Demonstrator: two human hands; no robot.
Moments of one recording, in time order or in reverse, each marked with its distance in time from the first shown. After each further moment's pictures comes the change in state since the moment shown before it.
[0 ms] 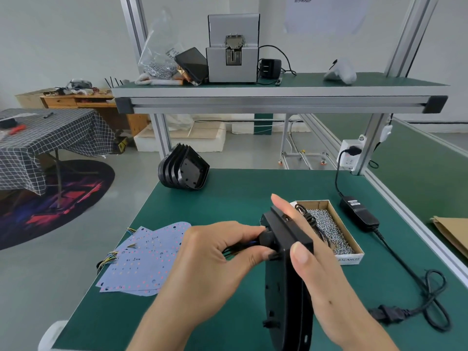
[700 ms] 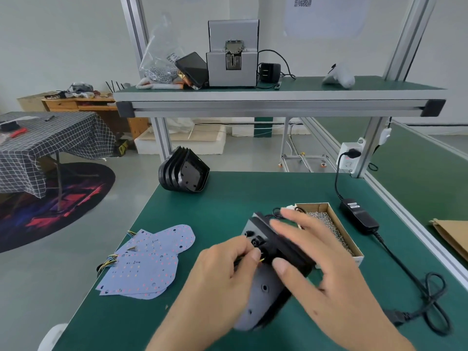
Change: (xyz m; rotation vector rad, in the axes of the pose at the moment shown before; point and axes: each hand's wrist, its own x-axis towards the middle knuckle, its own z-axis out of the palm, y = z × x) left_hand -0.013 0.006 0.011 0.174 -0.126 -0.305; right_hand 0.002 0.038 -0.026 -0.549 0.208 -0.363
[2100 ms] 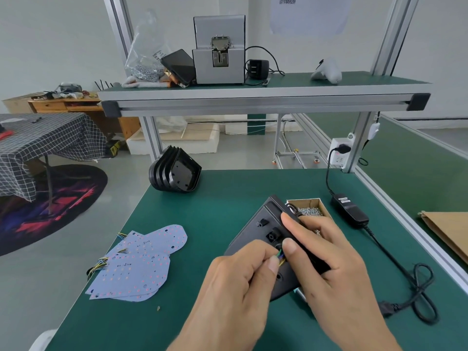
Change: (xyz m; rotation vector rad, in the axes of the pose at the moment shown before) left_hand -0.010 0.022 0.022 -0.121 0.047 0.262; right_hand -0.007 -0.010 0.000 0.078 0.258 0.114
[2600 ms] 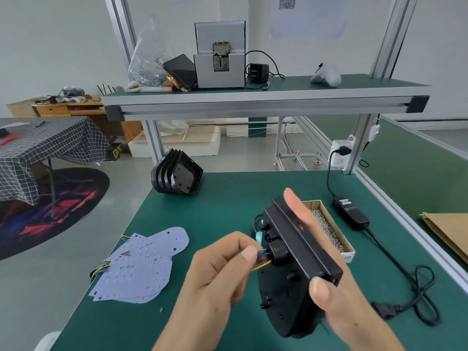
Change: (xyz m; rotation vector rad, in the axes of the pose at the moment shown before) left_hand 0.002 -0.009 -0.017 -0.535 -0.015 -0.194; right_hand 0.001 0.043 0.001 0.595 -0.487 0.102
